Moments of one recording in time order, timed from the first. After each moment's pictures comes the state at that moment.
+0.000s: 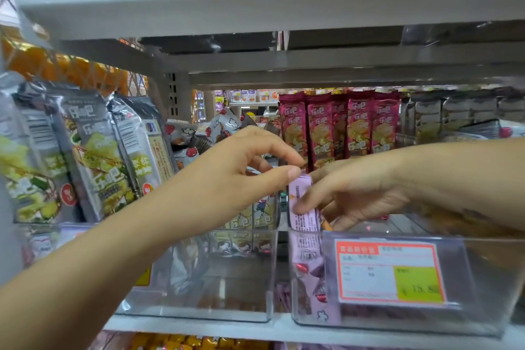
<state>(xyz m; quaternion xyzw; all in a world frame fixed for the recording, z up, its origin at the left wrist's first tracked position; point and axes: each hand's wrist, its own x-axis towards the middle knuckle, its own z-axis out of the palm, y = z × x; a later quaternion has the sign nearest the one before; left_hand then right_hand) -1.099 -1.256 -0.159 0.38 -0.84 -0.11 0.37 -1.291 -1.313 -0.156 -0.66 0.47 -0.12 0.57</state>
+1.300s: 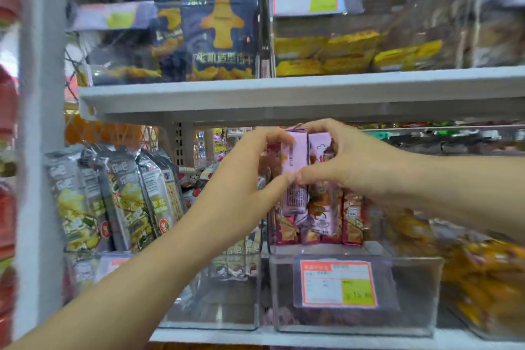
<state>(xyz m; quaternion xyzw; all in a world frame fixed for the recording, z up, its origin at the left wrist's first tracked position) -1.130 -1.220 -0.131 0.31 -0.81 -0.02 0.51 -1.304 -1.228 -0.097 -0.76 0.42 -0.45 0.20</state>
